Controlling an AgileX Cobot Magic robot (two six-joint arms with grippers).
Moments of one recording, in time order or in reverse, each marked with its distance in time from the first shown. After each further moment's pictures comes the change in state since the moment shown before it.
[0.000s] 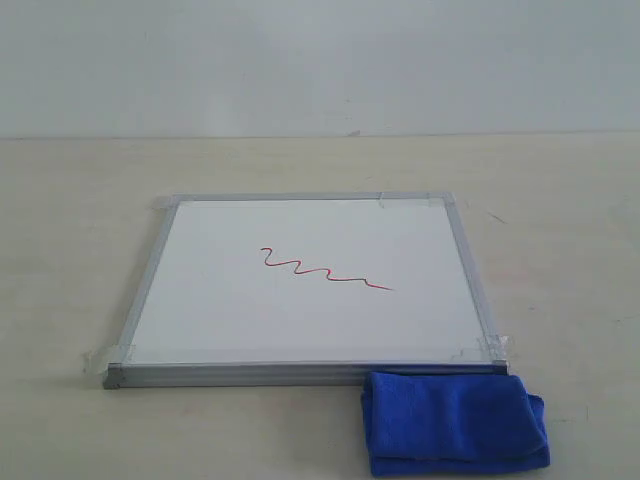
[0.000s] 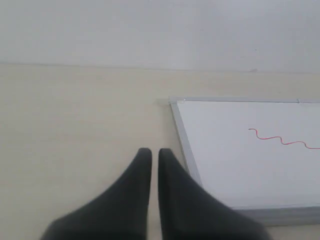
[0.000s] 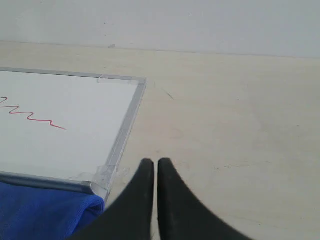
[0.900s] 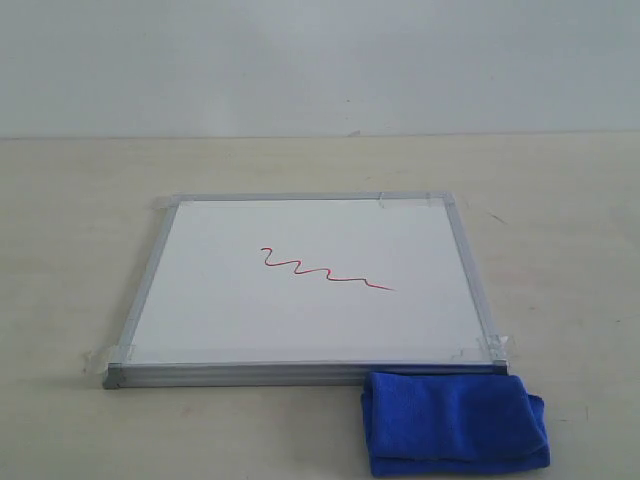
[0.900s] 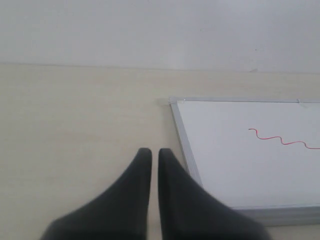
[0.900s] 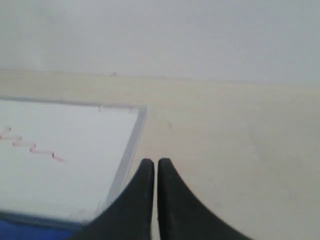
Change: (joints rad) left arm 0.000 0.000 0.000 0.000 0.000 0.000; right arm 0.000 0.000 0.000 0.000 -0.109 0.000
